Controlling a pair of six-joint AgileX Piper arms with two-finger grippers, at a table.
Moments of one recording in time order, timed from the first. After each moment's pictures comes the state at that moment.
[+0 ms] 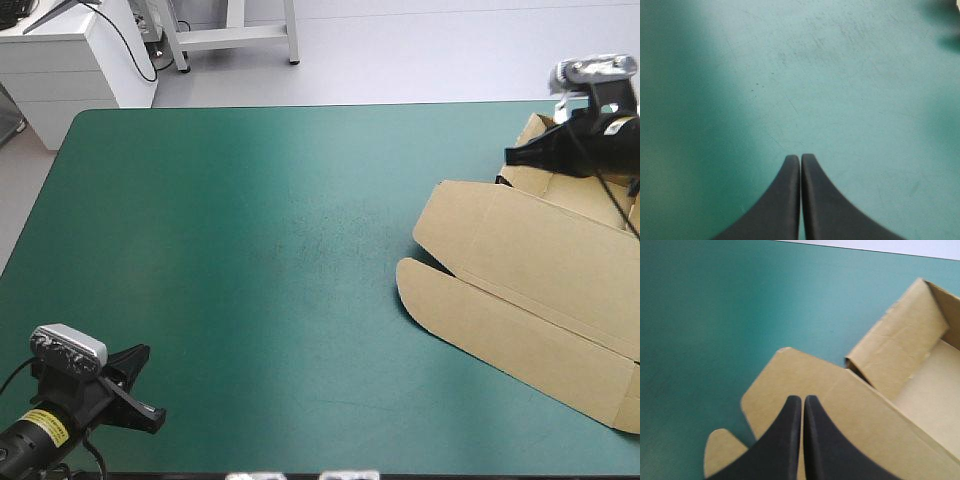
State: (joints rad) left arm -0.47 0.35 -0.56 0.08 0.84 -0.05; right arm -0.09 1.36 -1.66 0.34 1.11 -0.30
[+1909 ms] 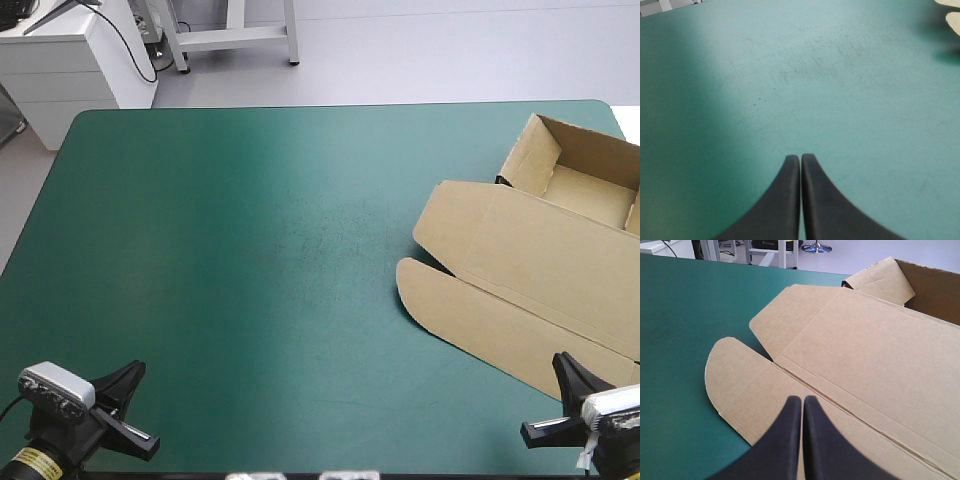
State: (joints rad) left arm -0.47 0.11 -0.41 0.08 0.77 0.00; right arm 0.17 -0.01 -0.40 0.00 0.71 -0.02
